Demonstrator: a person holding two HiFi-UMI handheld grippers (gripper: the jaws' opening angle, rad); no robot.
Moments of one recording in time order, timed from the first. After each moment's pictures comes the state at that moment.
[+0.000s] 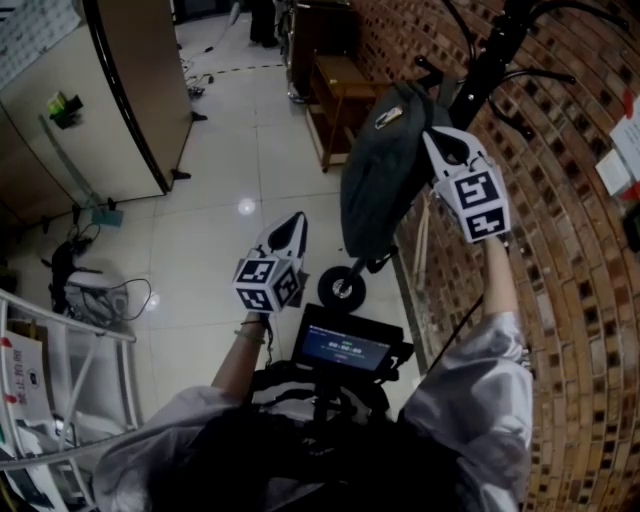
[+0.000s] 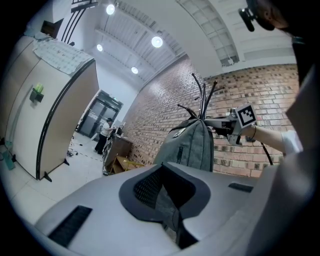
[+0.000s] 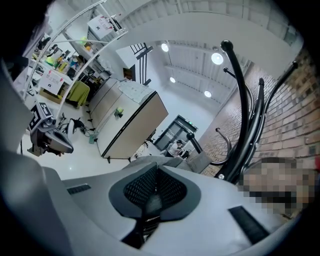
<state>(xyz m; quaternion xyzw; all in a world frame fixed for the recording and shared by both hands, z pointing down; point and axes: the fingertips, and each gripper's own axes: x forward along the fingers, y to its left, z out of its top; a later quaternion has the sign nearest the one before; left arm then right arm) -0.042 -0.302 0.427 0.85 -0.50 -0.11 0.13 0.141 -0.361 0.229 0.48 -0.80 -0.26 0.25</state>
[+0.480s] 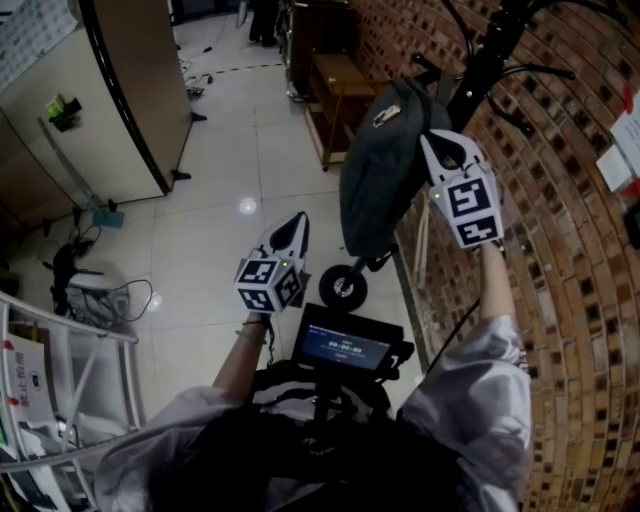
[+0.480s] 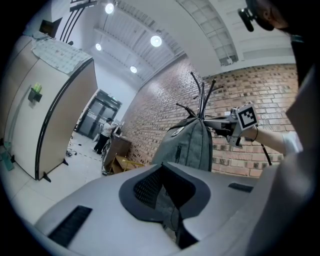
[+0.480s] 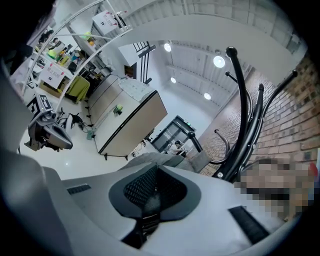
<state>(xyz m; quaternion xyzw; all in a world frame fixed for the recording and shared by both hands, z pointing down) -0.036 -0.301 0.427 0.85 -0.49 -0.11 0.13 0.142 -0.356 0.238 0.49 -0.78 -0.28 0.26</state>
